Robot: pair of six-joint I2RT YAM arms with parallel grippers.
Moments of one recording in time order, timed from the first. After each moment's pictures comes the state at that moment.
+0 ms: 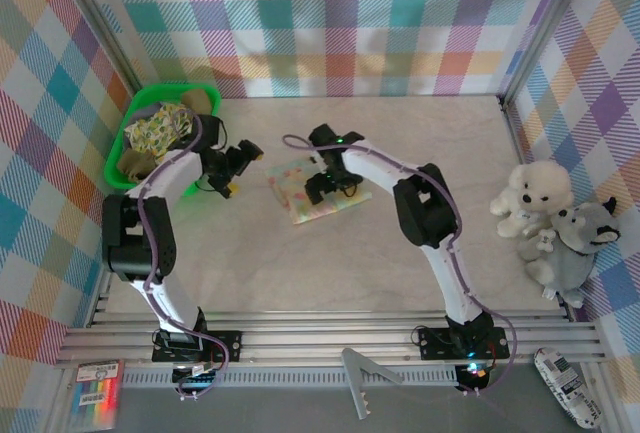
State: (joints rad) left arm -0.05 1.73 1.32 -0.63 0.34 -0.88; right arm 0.60 2.31 1.90 -0.94 0.02 0.11
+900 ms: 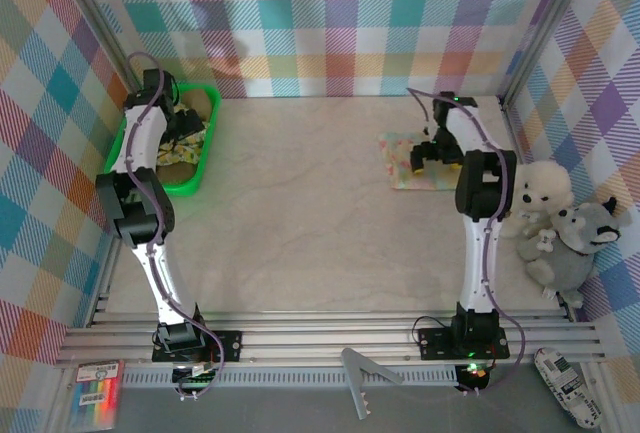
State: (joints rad) left arm 0.17 2.13 2.03 -0.98 -0.12 -0.36; right arm -0.01 2.43 2.15 -1.24 0.06 -0.10
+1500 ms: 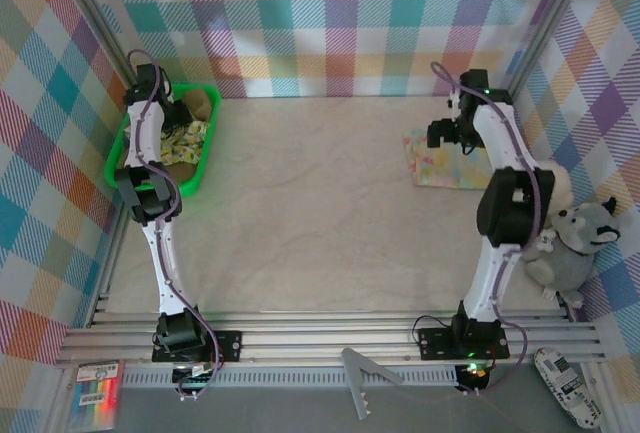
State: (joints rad) left arm 0.23 2.57 2.59 -1.03 0.09 -0.24; right arm -0.02 1.94 1.83 -1.00 0.03 0.00
